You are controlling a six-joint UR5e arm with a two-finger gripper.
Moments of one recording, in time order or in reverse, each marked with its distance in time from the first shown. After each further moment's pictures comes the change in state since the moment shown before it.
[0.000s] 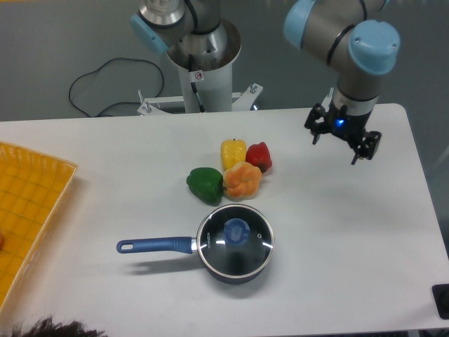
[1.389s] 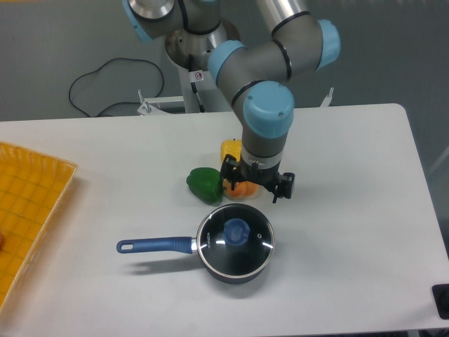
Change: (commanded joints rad) arm -0.247 -0.086 0.029 0.060 -0.002 -0.513
